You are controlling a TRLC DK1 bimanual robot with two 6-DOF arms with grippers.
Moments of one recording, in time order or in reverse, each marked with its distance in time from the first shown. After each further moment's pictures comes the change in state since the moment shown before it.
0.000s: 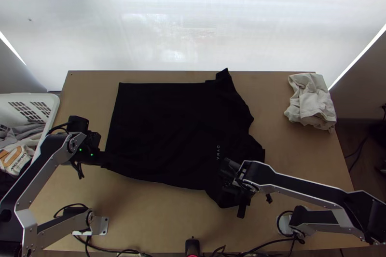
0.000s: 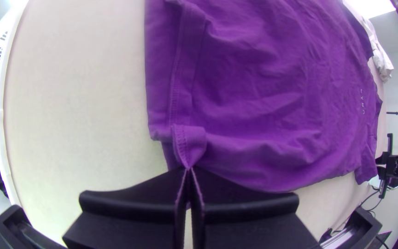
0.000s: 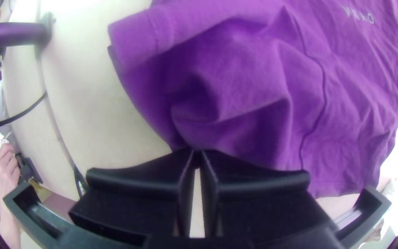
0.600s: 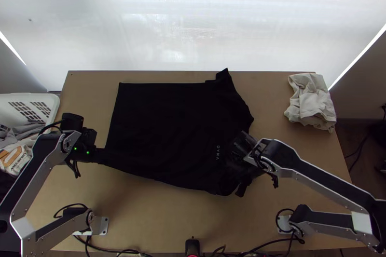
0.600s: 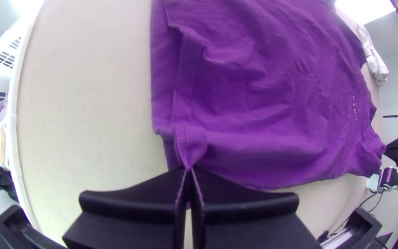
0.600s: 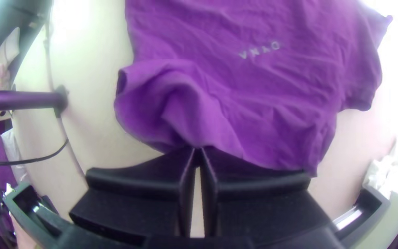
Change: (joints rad) left arm 0.010 -0.060 0.060 -0.055 0.000 0.000; right arm -0.216 -0.142 0.237 -0.166 0.002 -0.030
